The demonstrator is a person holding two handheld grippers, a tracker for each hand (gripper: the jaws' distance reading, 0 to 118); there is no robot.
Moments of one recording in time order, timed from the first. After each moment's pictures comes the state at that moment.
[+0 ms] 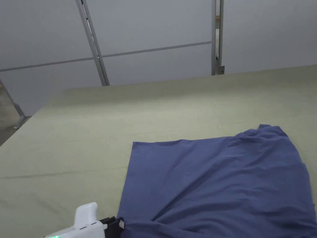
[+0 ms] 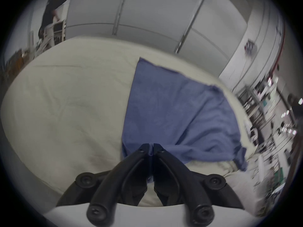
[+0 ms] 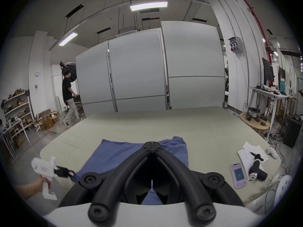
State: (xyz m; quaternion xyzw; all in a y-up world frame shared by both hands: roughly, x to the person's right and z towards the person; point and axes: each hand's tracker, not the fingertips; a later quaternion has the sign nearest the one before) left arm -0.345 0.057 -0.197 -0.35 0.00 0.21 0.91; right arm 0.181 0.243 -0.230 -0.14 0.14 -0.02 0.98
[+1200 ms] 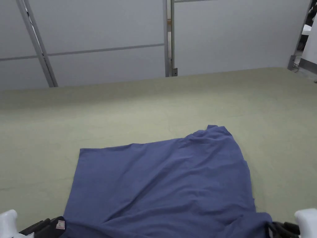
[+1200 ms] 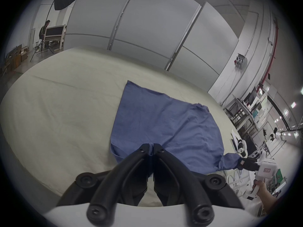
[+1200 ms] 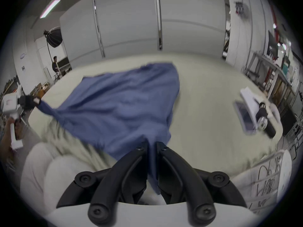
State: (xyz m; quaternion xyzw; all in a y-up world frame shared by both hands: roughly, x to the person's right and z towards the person) left arm -0.331 0.106 -0.197 -0.30 -0.01 0.21 0.93; right arm 0.212 0.082 -0.235 -0.33 0.11 0.01 0.94
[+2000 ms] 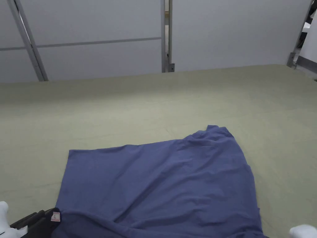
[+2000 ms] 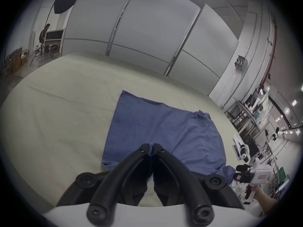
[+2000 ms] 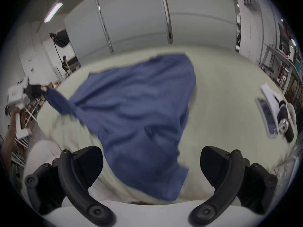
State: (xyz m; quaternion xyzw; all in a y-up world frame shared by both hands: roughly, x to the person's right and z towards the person) left arm -0.316 0.113 -0.236 -0.30 -0.01 0.19 0.94; right arm 0.221 0.018 -0.264 -0.43 0.17 0.00 0.89
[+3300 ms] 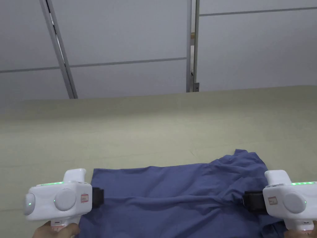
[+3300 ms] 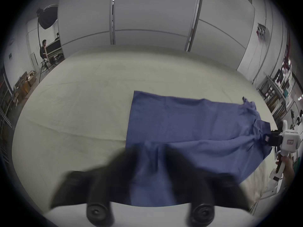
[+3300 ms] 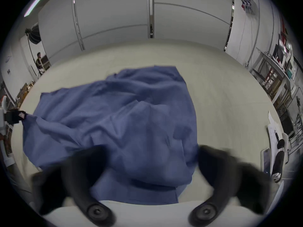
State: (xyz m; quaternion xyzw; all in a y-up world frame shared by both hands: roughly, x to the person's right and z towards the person) left arm -0.329 0.069 -0.436 -0.42 0.07 0.07 0.90; right arm 0.171 0.022 -0.509 -0.43 0.05 0.05 0.90
